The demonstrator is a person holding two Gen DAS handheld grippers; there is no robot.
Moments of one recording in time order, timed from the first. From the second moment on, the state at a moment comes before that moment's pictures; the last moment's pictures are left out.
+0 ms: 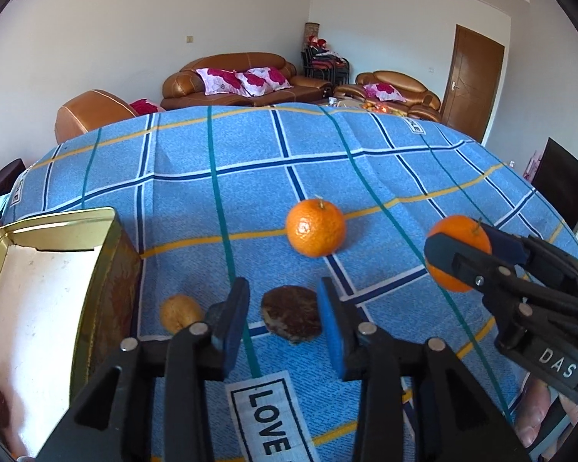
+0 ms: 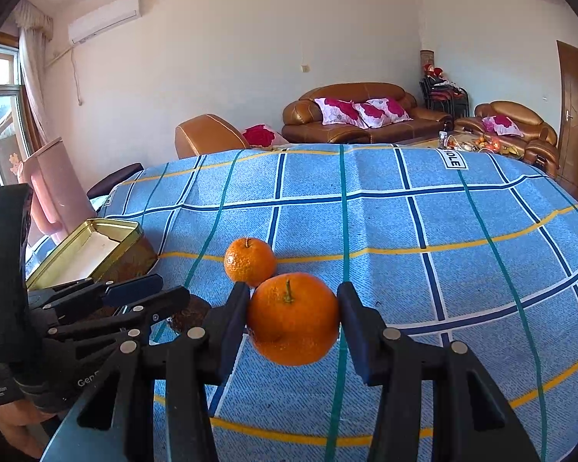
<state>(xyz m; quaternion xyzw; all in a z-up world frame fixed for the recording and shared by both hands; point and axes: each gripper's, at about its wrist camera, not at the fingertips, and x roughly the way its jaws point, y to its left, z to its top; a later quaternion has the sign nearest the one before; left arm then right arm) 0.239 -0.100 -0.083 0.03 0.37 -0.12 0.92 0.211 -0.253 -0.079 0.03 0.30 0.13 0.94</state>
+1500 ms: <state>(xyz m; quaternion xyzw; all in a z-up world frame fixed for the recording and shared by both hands) 0.205 -0.107 -0.060 0.07 0.28 -0.08 0.95 0.183 -0.248 -0.069 0.02 0.24 0.15 0.96</state>
